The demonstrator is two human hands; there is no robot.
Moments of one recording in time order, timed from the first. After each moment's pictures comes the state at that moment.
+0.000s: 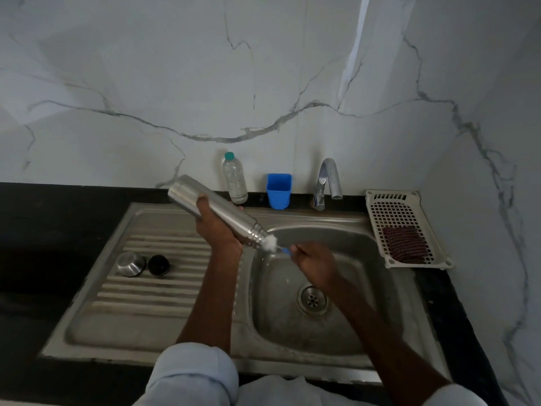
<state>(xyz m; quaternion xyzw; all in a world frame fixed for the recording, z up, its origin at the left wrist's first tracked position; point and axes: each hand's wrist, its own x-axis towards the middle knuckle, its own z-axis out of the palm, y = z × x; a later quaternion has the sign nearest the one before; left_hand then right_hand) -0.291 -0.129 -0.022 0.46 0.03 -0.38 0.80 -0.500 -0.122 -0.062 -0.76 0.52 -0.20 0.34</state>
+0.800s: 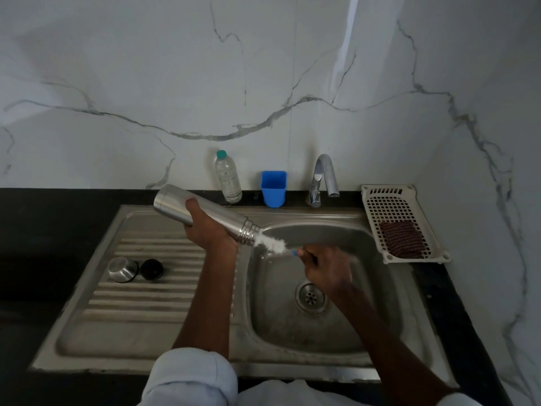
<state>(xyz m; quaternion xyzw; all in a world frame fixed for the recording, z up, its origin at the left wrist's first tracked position) -0.289 -0.142 -0.015 0.52 0.12 -0.31 0.79 -0.520 -0.117 -0.068 -0.78 0.56 -0.24 0.17</state>
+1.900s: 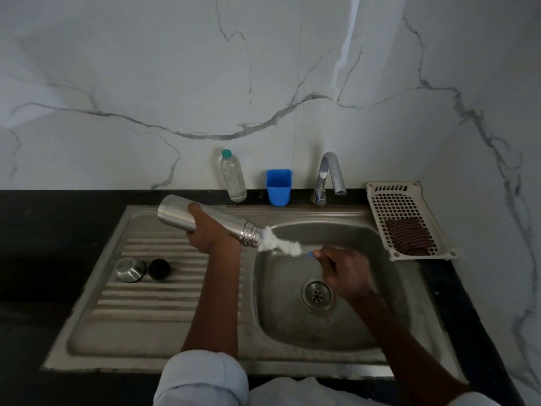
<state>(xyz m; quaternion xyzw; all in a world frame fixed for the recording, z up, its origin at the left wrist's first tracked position) -0.286 -0.135 -0.015 0.55 0.17 -0.29 0.76 -0.541 -0.108 -0.075 -0.80 0.52 -0.30 0.07</state>
